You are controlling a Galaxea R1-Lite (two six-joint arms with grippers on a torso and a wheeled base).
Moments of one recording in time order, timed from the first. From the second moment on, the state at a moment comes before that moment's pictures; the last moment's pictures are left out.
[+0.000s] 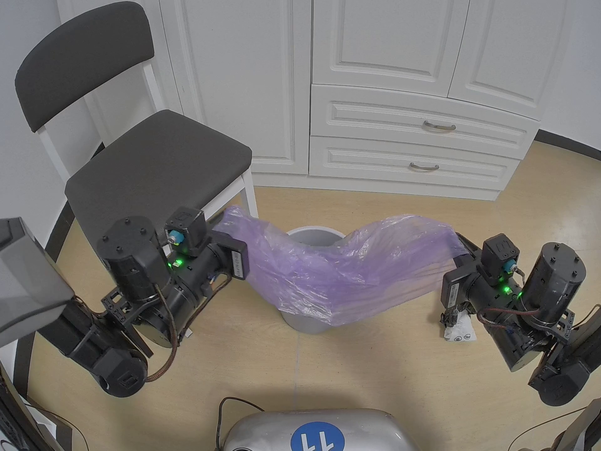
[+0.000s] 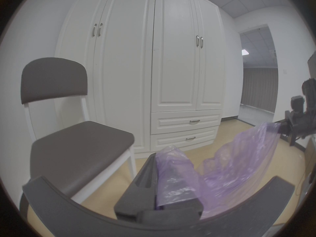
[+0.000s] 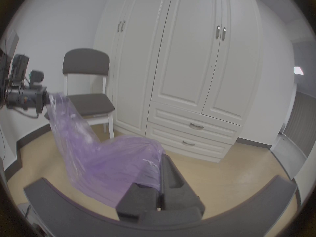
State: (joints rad) left arm -0.58 1.90 -0.57 -1.44 0.23 0.12; right arm 0.66 1.71 -0.35 -1.42 -0.54 -0.27
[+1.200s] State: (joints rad) left arm -0.75 2.16 -0.84 -1.47 0.30 -0.15; right arm 0.76 2.10 -0.56 -1.55 -0.53 -0.12
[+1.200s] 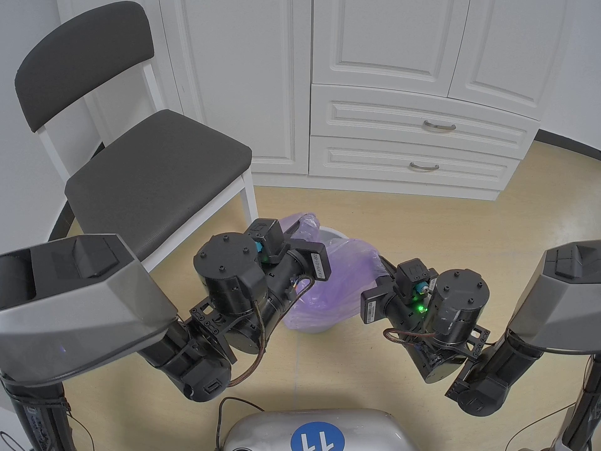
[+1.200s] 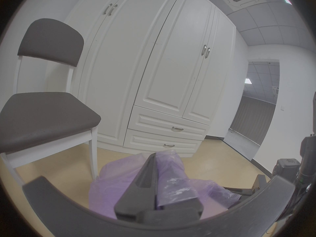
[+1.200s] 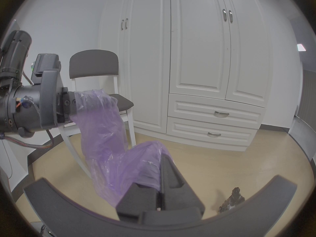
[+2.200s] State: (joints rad) left arm -0.66 2.46 -1.11 -1.46 0.33 -0.31; right arm 0.66 2.30 -0.77 -1.55 -0.51 0.03
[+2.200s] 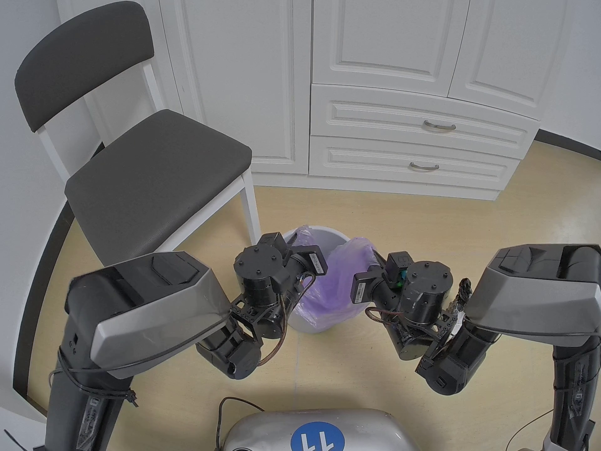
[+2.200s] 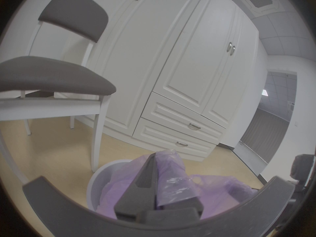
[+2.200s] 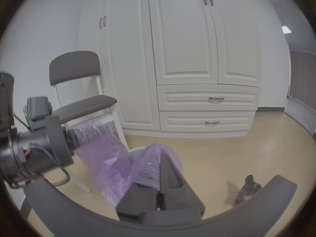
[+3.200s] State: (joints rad) left arm -0.53 2.71 -1.33 -1.40 0.34 -0.34; right arm 0.53 2.69 -1.22 -1.55 -0.42 0.29
